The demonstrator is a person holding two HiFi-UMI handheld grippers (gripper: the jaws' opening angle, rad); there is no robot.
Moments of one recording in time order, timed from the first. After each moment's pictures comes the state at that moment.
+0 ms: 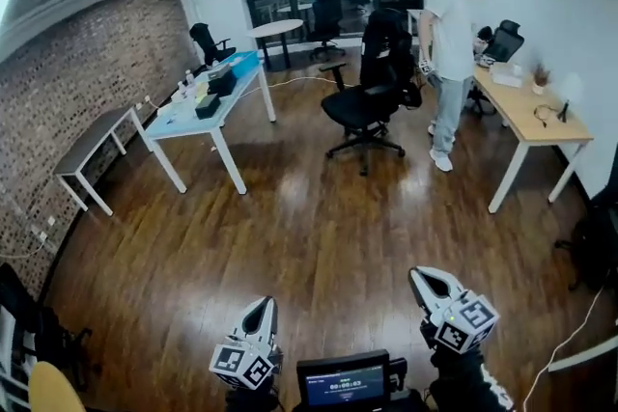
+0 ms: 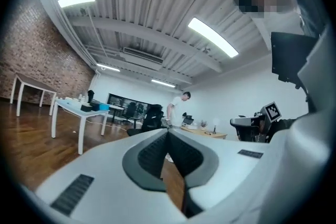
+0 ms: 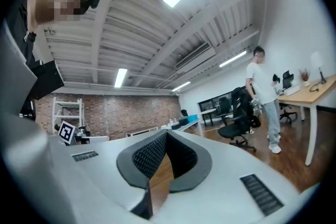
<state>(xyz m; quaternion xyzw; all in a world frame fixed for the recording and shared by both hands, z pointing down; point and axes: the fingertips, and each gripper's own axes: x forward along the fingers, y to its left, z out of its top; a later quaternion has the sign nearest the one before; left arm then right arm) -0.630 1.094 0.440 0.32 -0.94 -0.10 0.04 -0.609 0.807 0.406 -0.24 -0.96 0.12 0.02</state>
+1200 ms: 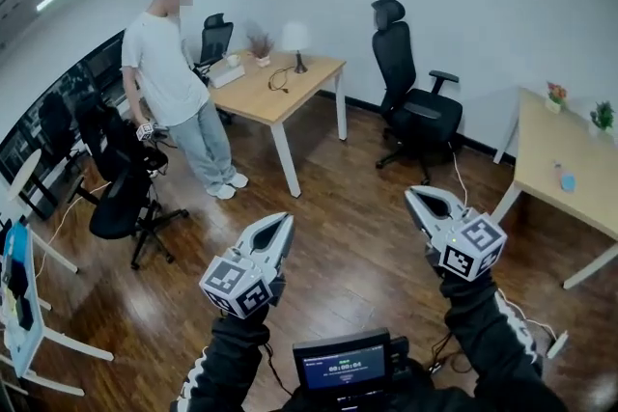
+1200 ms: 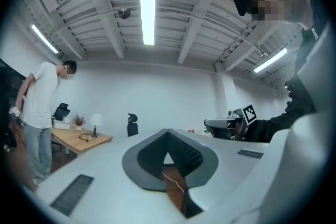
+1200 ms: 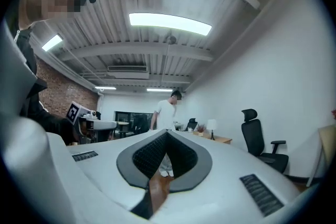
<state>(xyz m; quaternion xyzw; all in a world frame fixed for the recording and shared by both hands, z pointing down) -0.656 0.185 0.352 0.85 -0.53 -0.05 0.01 -0.469 0.091 0.337 0.24 -0.97 -0.01 -0.04</state>
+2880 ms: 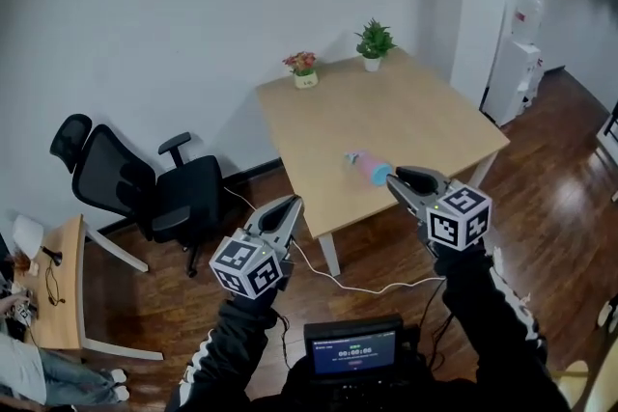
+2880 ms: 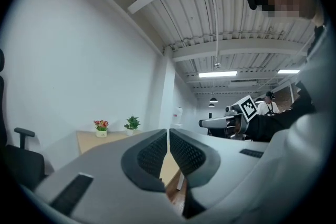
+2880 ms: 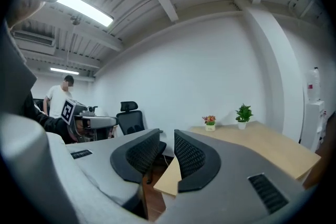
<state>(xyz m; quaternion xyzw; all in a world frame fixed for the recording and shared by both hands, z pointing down) 0.401 -0.657 0.372 1.00 -0.08 0.00 0.05 0.564 -0.581 0.367 0.66 -0.74 0.06 0.02</state>
